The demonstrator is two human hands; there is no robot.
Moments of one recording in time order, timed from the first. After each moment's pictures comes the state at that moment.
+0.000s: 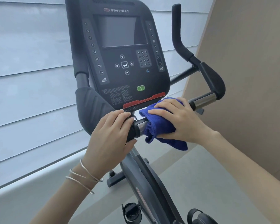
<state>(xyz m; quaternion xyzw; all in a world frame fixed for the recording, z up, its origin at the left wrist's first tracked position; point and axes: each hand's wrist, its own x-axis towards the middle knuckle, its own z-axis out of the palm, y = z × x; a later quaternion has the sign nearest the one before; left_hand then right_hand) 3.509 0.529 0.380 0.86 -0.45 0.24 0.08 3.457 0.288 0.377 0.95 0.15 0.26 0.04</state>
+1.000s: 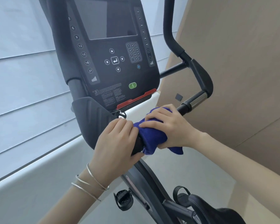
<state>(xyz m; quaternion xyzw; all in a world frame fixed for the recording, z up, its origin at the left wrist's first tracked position) 3.545 0.533 0.397 0.83 -0.54 0.14 0.10 3.476 0.325 0.391 0.97 0.16 0.15 0.03</state>
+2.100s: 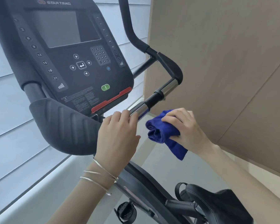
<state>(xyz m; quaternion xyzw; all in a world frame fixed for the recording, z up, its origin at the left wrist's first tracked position) 3.501 0.481 0.388 0.84 -0.52 0.14 0.07 3.369 0.303 0.346 0.94 -0.06 0.33 -0.02</state>
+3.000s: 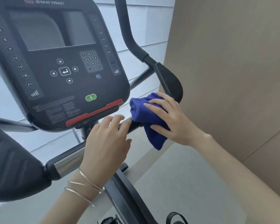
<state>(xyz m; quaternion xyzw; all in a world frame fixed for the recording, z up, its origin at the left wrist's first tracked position) 3.494 0.360 0.392 0.88 -0.44 0.14 0.06 3.429 0.146 0.372 0.97 0.05 0.24 -0.06</state>
